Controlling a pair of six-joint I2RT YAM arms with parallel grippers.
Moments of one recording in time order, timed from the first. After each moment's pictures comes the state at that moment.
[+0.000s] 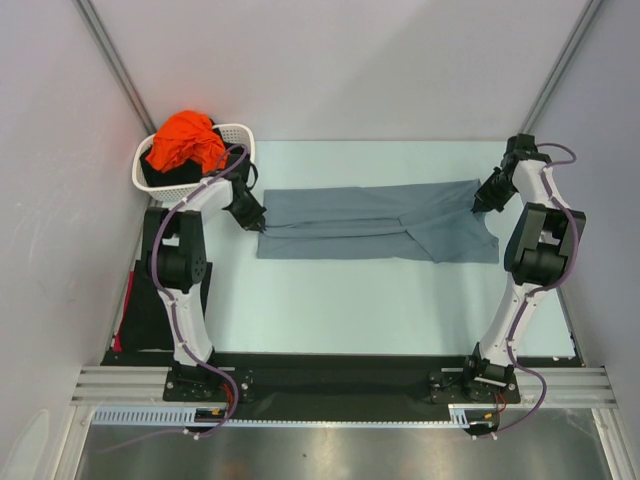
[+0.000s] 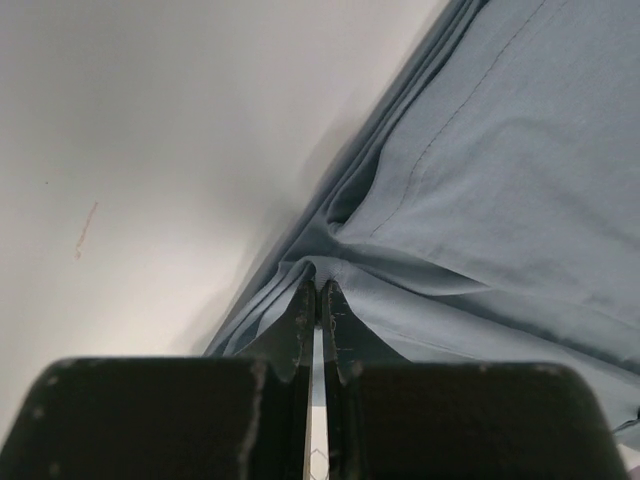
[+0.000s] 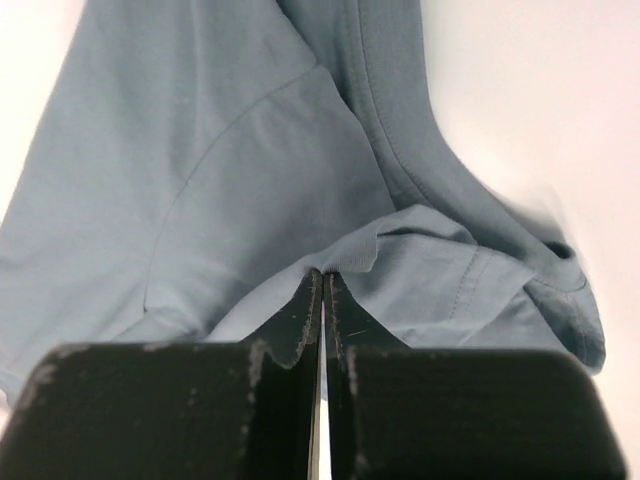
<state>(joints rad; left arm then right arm) -0.14 2.03 1.51 -0.72 0.05 -0.79 -0.24 2.09 1.77 -0.85 -0.11 0.52</state>
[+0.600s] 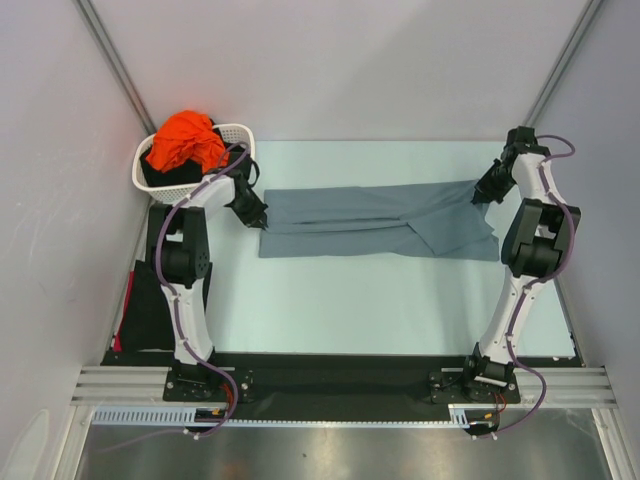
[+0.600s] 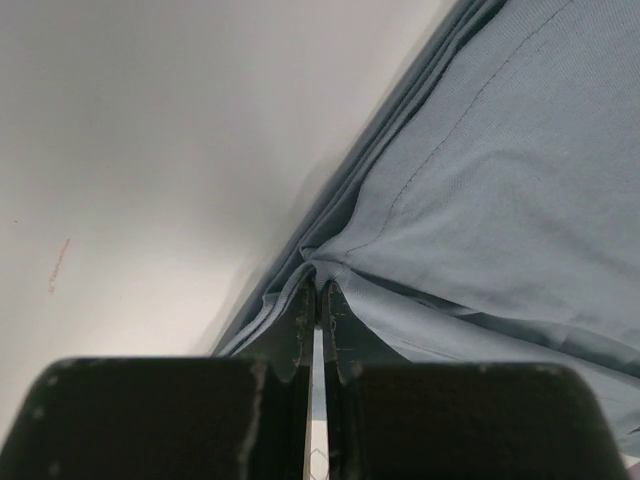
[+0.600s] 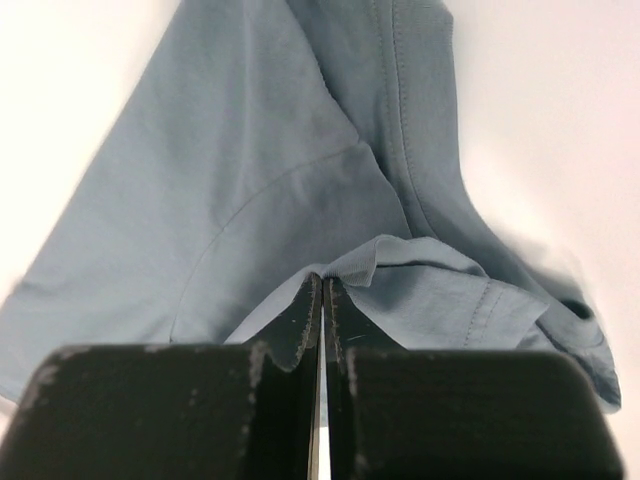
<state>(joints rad) -0.13 2.09 1.57 -0.72 0.06 -0.80 -0.24 2.19 1.93 -0.88 -0.13 0.51</state>
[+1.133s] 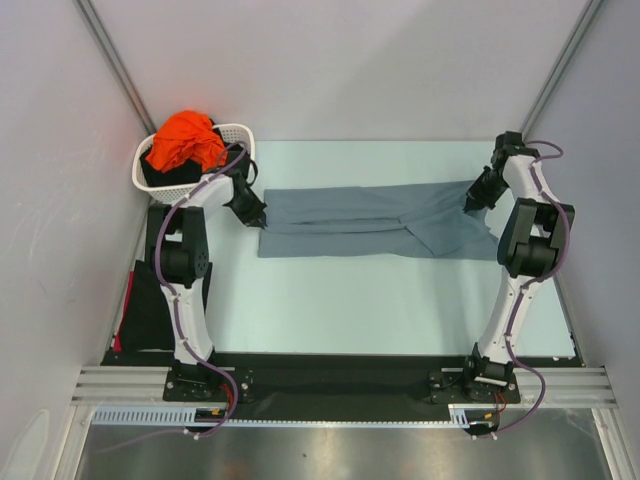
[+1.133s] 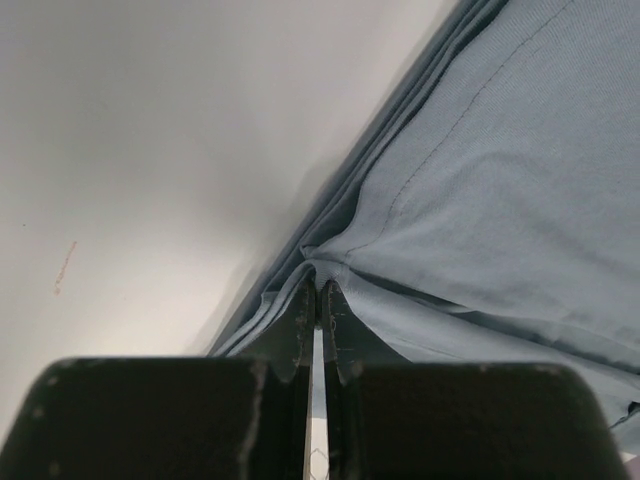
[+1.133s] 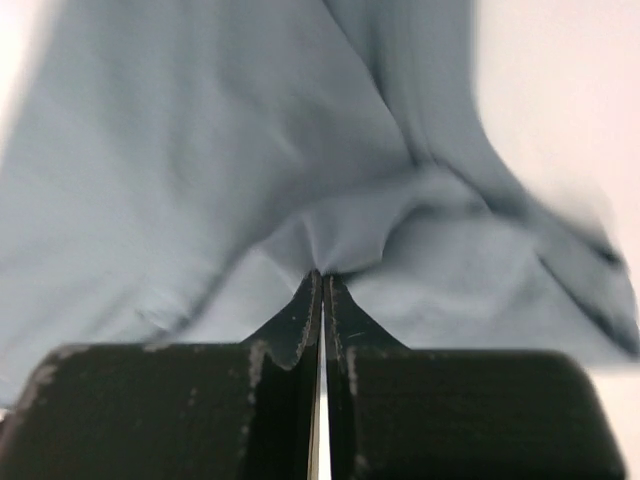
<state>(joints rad) -0.13 2.09 1.58 -0.72 0.07 -0.79 -0.20 2.20 1.90 -0.91 -0.12 0.52</state>
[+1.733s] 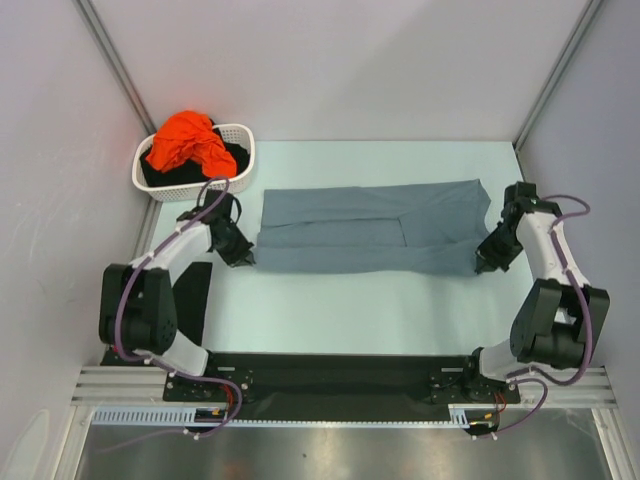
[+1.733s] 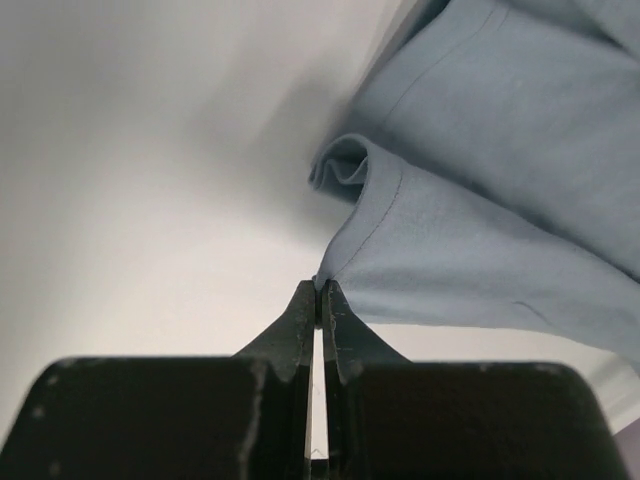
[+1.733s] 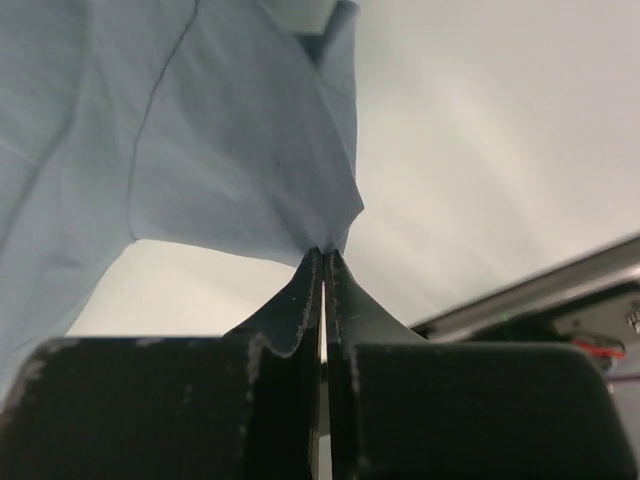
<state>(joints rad) -0.13 1.59 1.04 -0.67 0.08 -0.78 -0.20 1.51 1.20 -1.03 0.02 0.59</state>
